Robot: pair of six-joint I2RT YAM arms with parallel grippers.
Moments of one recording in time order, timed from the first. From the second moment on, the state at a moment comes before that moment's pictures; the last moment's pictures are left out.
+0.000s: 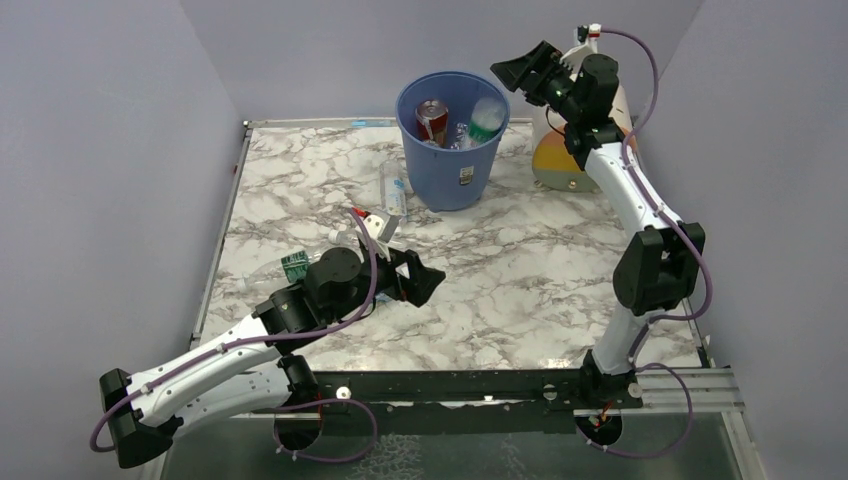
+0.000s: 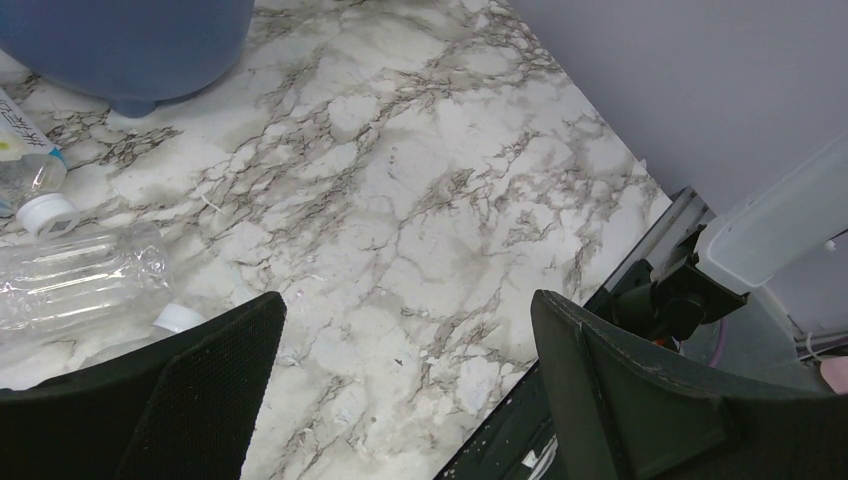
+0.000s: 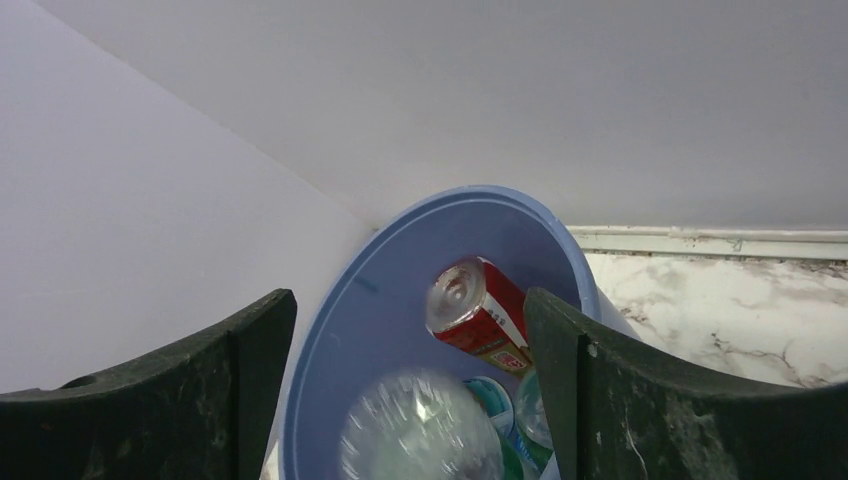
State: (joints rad) left arm -1.00 0.77 0.72 -0.19 -0.15 -0.48; right arm 0.17 1.82 1.69 0.17 -0.37 0.71
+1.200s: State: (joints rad) left arm -1.00 0.88 0.68 -0.23 -0.10 -0.48; right arm 0.17 1.26 1.05 -0.14 -0.37 0.59
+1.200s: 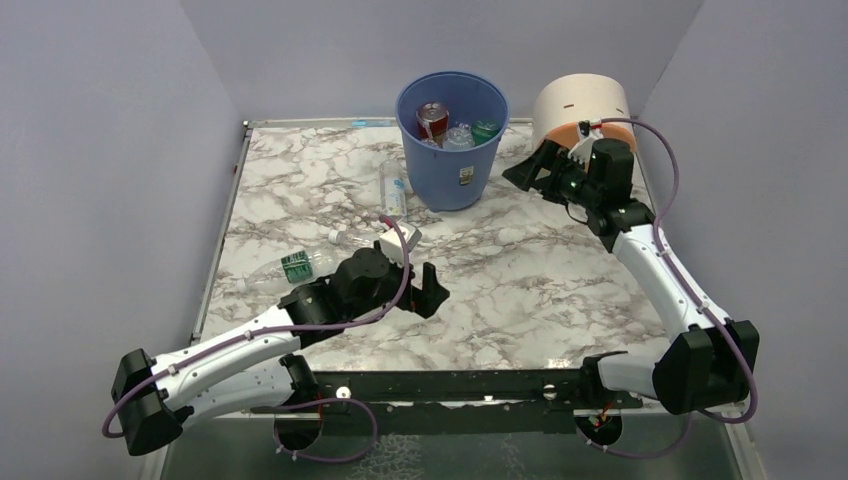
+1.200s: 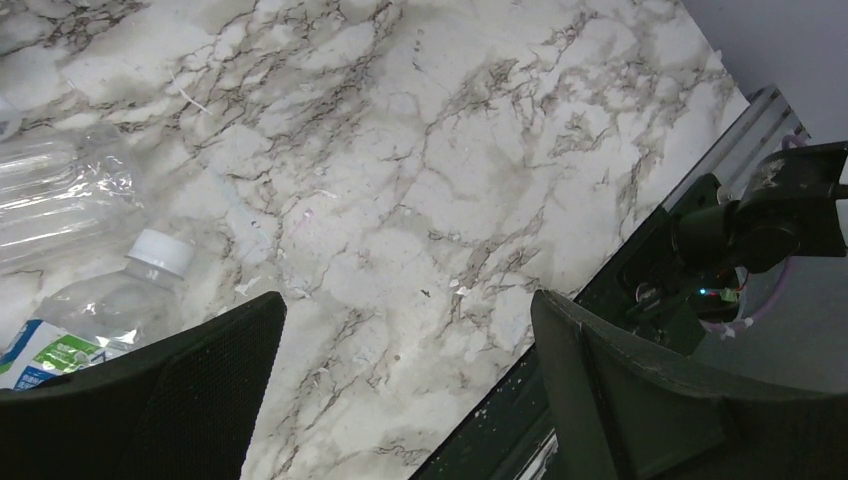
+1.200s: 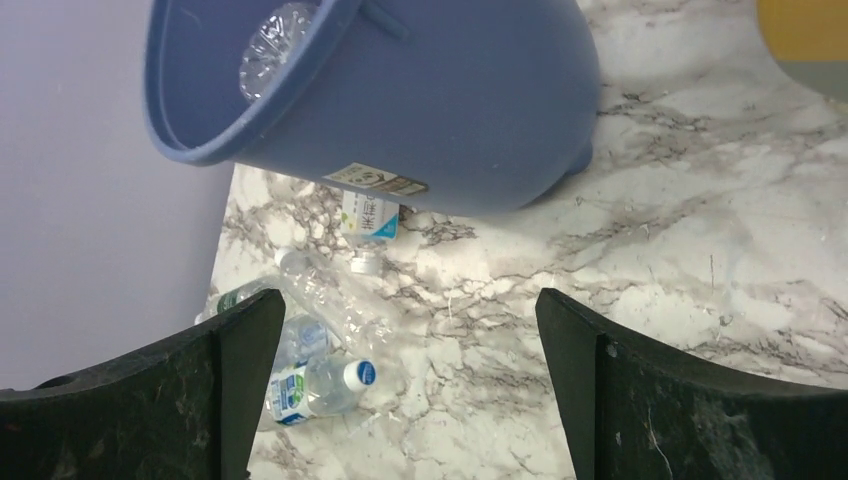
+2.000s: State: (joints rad) left arm -0.98 1.00 0.68 -0.34 -0.15 -0.50; right arm 0.21 1.10 0.69 -0.13 -0.47 0.76
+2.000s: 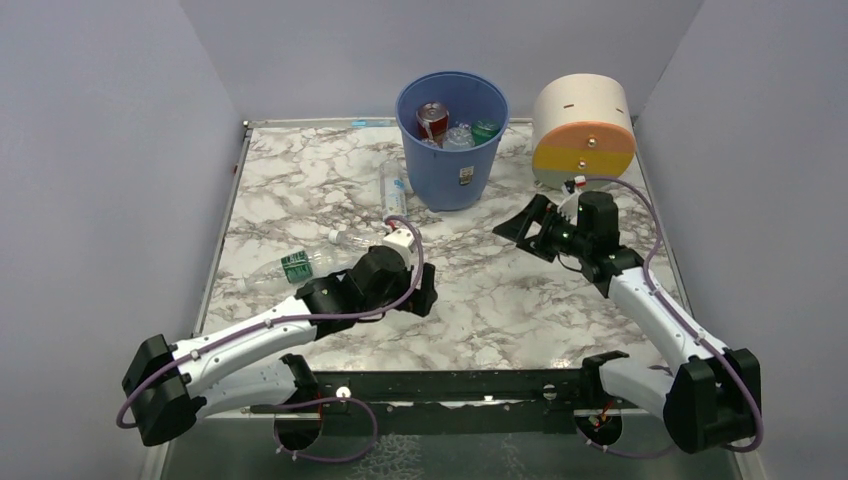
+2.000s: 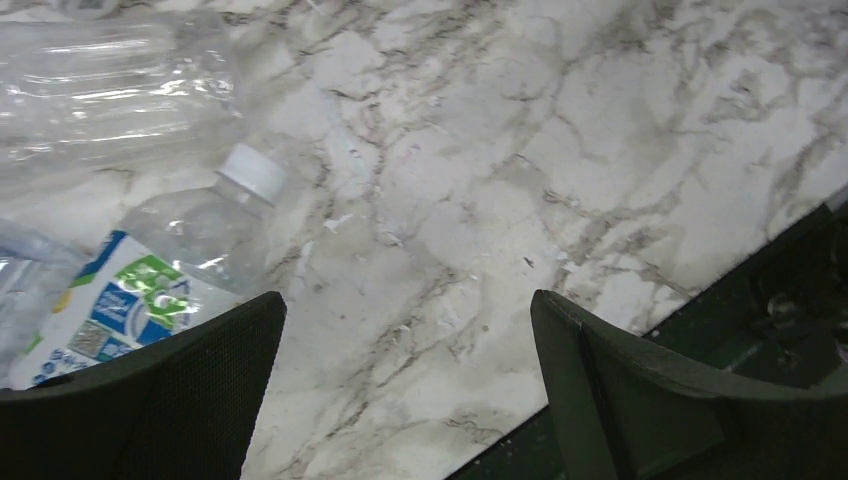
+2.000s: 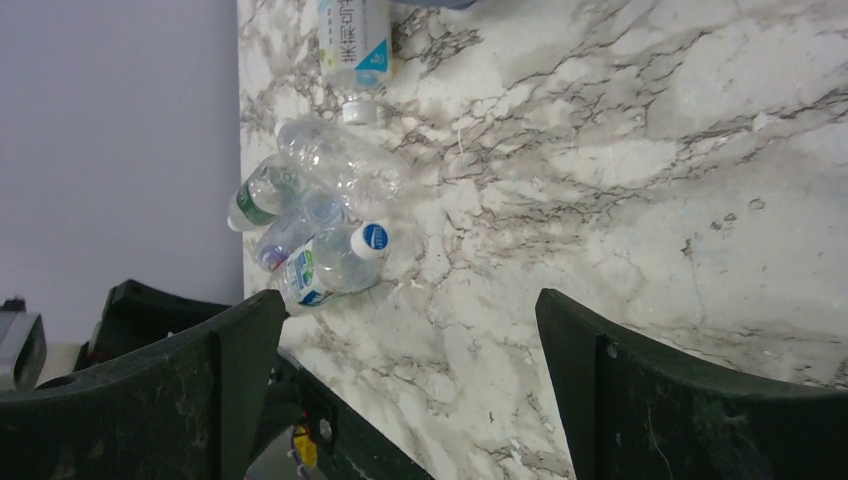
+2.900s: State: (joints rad) left arm -0.62 1.49 0.91 -0.05 -0.43 -0.34; right arm 0.32 1.07 0.51 0.07 -0.59 0.77
